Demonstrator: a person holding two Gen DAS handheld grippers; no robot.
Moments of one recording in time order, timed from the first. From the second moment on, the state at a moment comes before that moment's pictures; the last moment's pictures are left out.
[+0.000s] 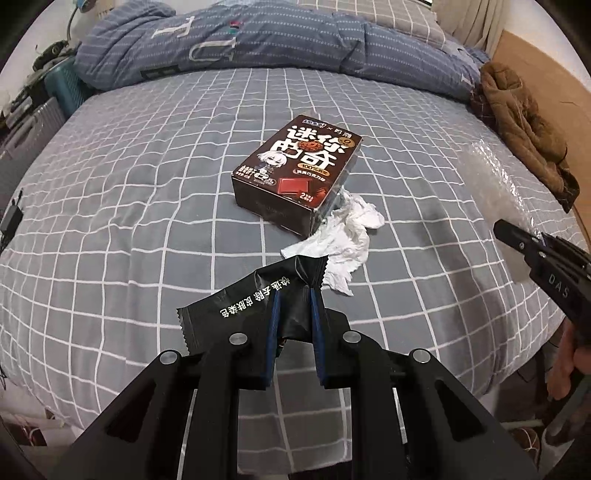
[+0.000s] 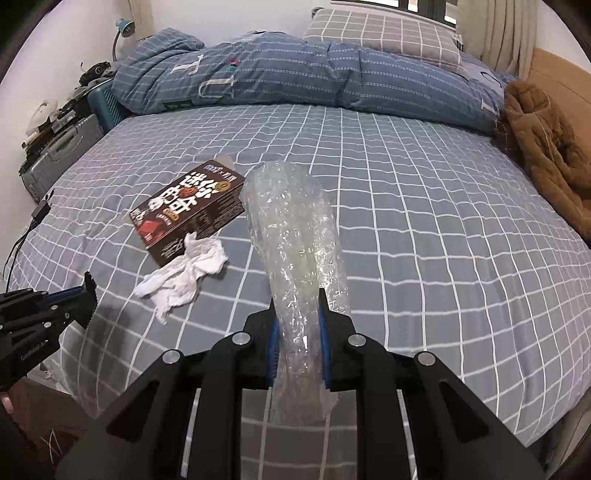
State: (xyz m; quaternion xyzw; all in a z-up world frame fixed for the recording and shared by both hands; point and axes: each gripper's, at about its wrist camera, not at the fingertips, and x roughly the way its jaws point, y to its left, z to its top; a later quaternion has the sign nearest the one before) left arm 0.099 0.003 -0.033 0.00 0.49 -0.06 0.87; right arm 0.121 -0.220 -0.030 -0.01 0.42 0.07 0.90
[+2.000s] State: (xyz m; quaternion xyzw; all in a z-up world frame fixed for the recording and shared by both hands) left arm -0.064 -0.042 -0.018 0.00 0.50 -0.10 0.86; right arm -0.081 -0.207 -0.008 0.01 0.43 0.08 0.90
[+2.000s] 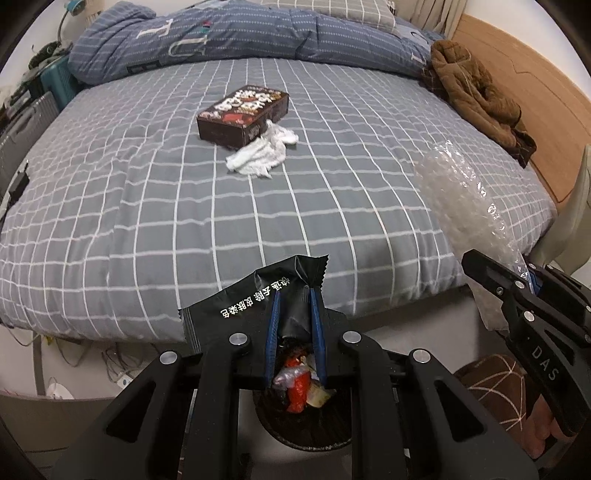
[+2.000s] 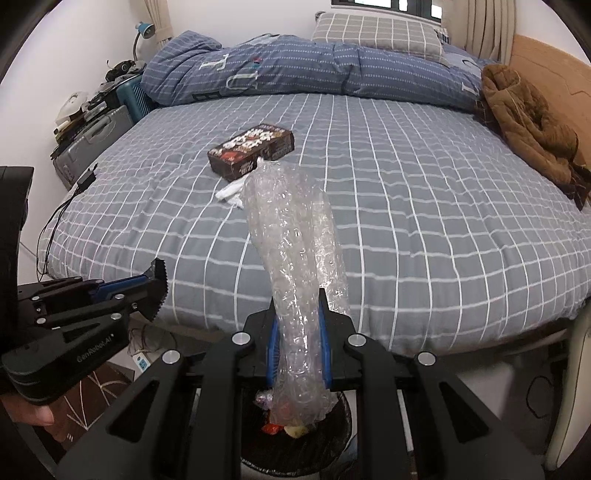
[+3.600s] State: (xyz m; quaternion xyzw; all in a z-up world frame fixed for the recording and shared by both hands) left arm -0.132 -0.022 -0.151 -0.02 0.57 -0.07 0.82; right arm -0.147 -0.177 -0.181 0.01 0.58 0.10 0.81
